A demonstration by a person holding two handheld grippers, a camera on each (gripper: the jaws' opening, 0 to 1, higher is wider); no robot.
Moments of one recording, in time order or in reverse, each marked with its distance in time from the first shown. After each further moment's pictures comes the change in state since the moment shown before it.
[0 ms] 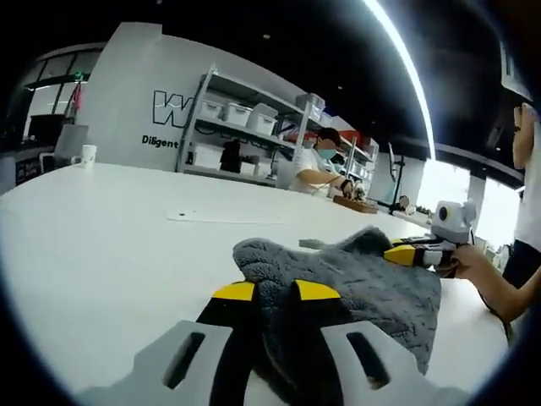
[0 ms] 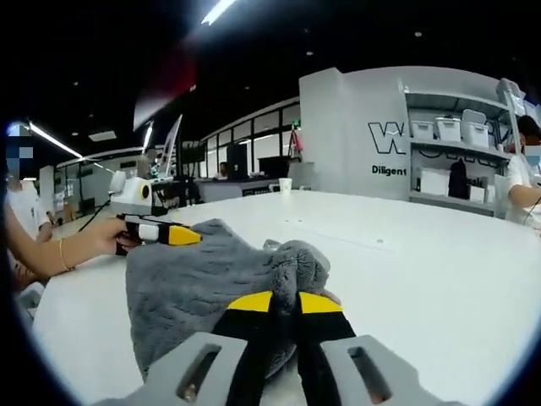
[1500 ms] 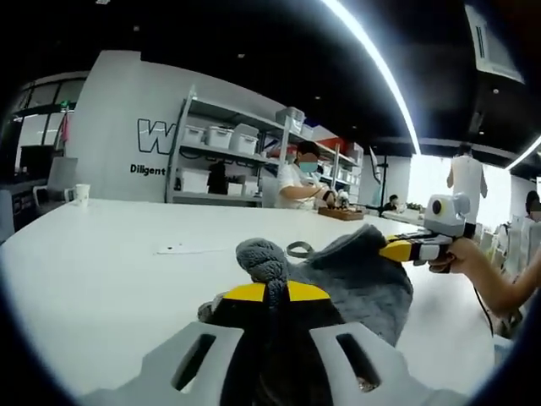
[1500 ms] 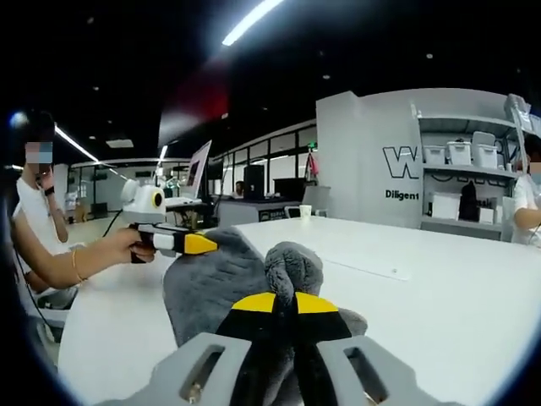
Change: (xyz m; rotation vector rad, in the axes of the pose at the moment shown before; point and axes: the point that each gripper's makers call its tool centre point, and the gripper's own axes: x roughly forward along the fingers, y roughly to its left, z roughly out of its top) left arm -0.058 -0.055 0.036 0.118 -0.082 -0.049; right arm -0.048 0.059 0.041 -0.037 -0.107 0.067
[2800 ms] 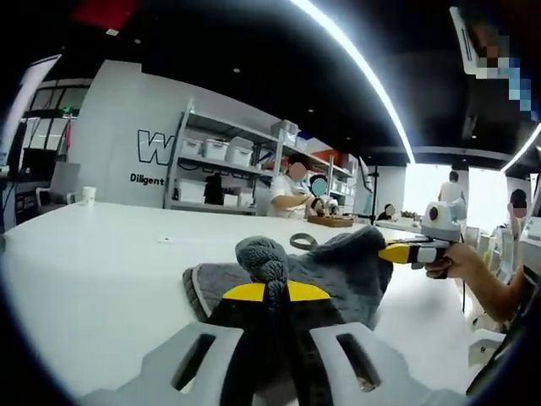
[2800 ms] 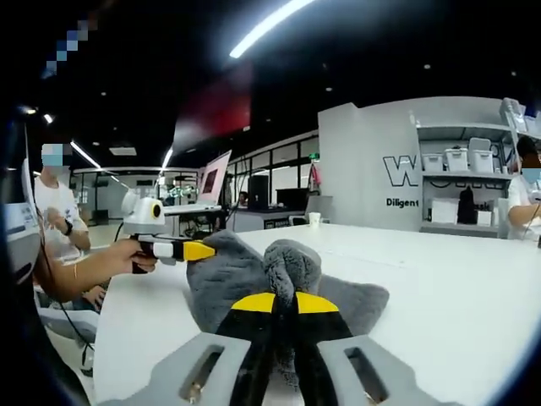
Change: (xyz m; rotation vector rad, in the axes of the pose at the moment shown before) left arm -0.073 -0.043 -0.027 -0.011 -0.070 -0.003; right arm -0.061 0.059 -0.018 0.006 -0.056 -0.004
